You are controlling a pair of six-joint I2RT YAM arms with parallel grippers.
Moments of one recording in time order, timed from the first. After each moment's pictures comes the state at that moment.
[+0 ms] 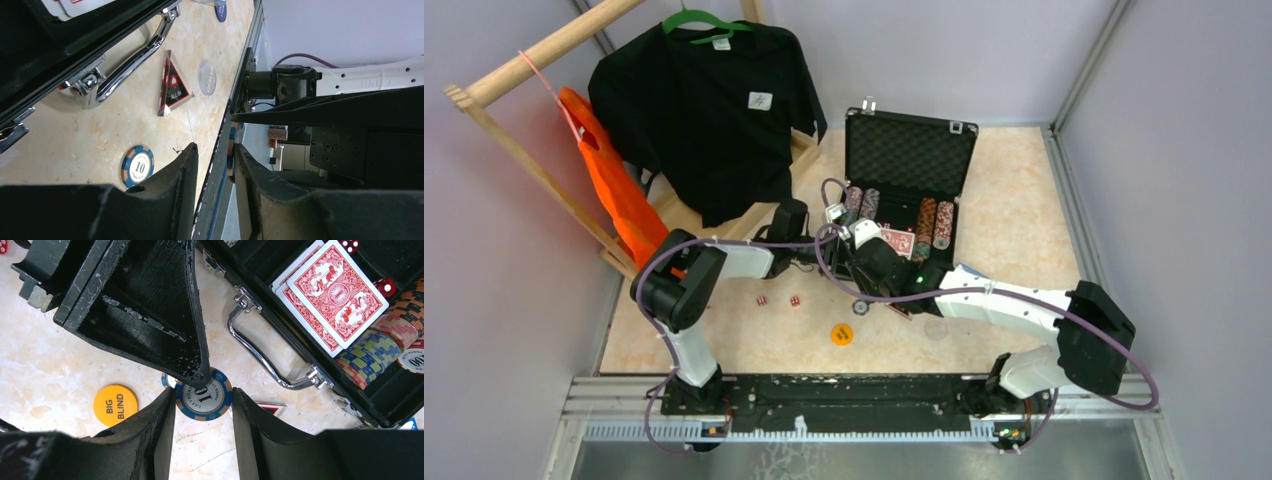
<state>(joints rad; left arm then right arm) -0.54 1.81 0.81 0.45 1.01 -0.76 1.03 1.36 0.89 -0.37 0.34 0.29</state>
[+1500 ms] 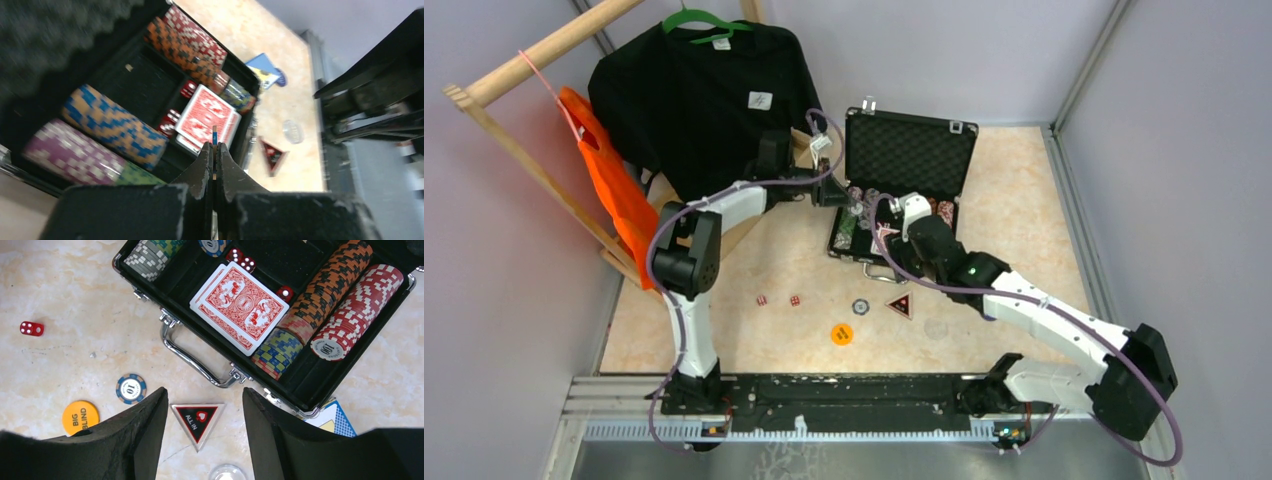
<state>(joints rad) -0.35 2.03 1.35 0.25 1.15 -0.24 0.79 1.10 0.81 -0.37 0.24 0.20</state>
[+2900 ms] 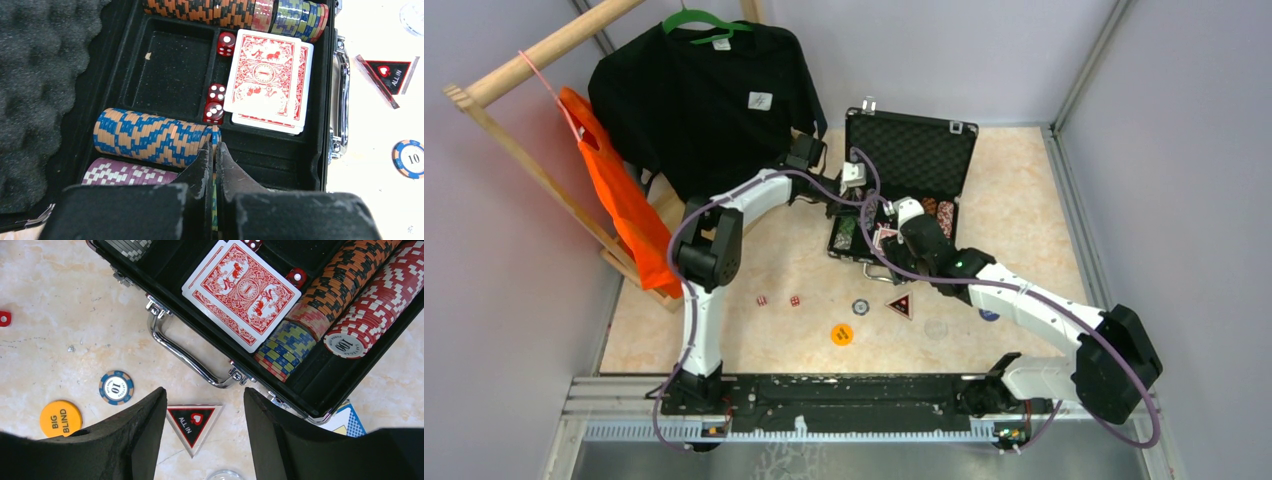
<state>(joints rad) -0.44 2.18 1.68 -0.40 0.97 0.82 0.73 1.21 0.79 -0.33 0.19 0.18</state>
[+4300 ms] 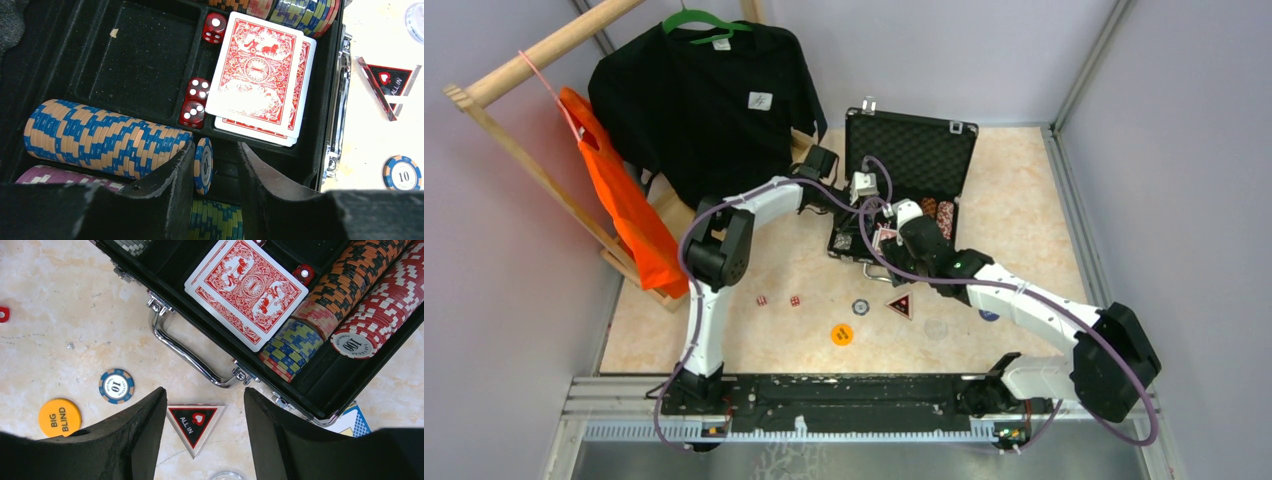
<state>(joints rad) -0.48 2.23 1.65 -0.38 0.88 0.71 0.73 1.22 0.78 -0.31 0.18 0.18</state>
